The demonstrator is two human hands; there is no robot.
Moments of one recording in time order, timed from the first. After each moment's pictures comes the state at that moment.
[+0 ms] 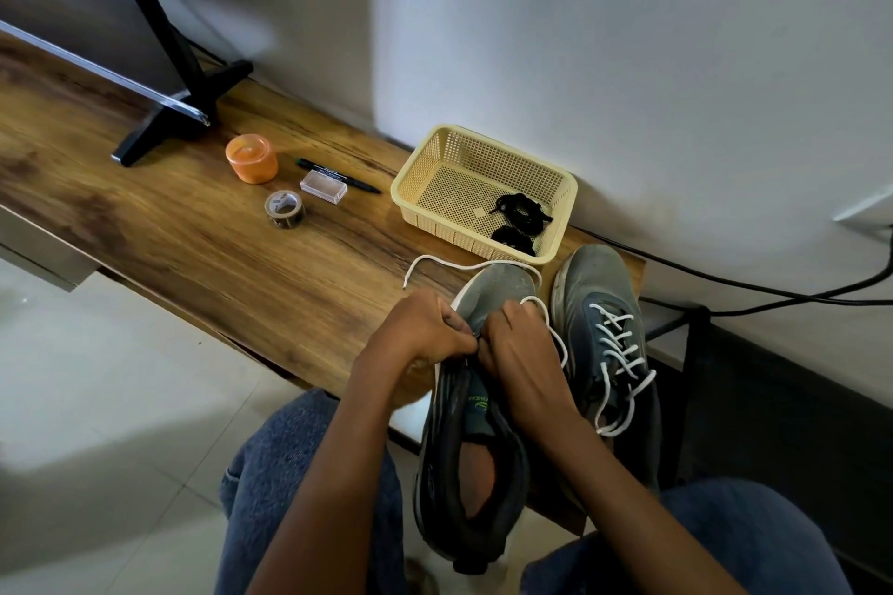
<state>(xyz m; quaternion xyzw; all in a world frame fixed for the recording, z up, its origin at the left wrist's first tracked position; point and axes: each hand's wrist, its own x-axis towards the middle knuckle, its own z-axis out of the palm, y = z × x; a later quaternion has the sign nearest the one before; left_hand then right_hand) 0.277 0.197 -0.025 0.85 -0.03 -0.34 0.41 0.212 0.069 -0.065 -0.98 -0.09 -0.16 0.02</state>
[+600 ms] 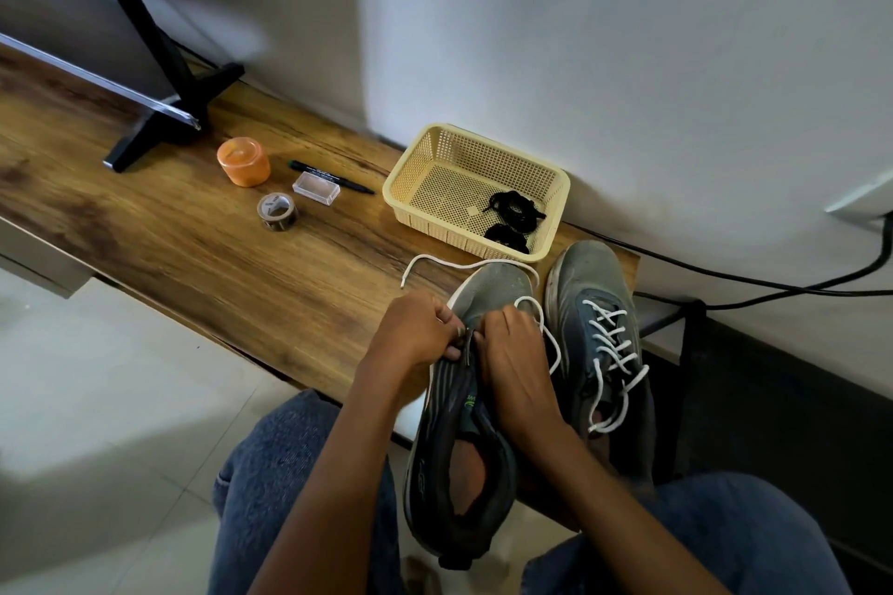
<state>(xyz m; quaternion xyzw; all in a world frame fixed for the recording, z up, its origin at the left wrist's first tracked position) 0.275 0.191 -0.032 0.84 0.00 -0.32 0.43 0.208 0.072 -0.089 -0.97 0.00 -0.20 0.14</state>
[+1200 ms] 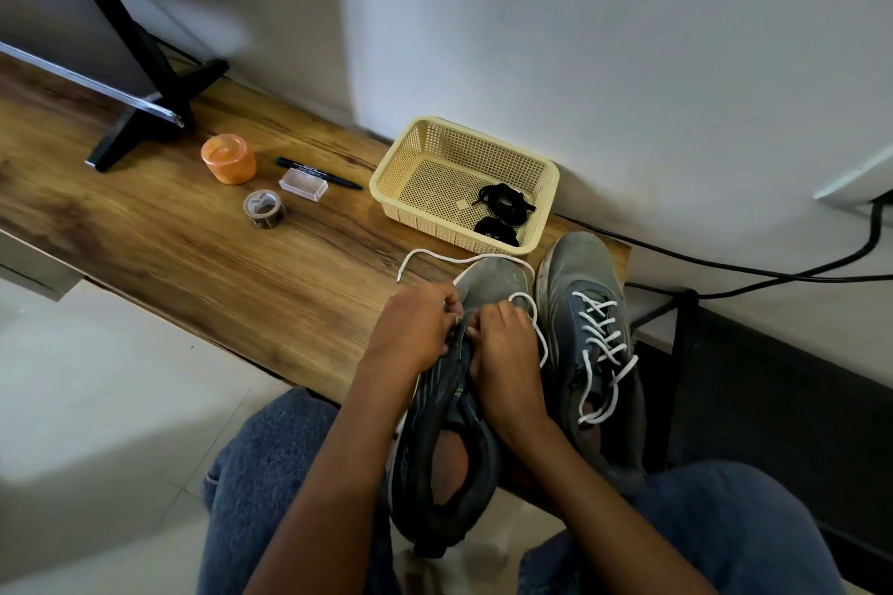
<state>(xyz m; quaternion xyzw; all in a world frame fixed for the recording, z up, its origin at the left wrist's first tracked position) 0.270 0.181 -0.035 0.90 -0.11 -0.24 0.35 0.205 0.075 -0.086 -0.97 0.10 -0.13 0.20</state>
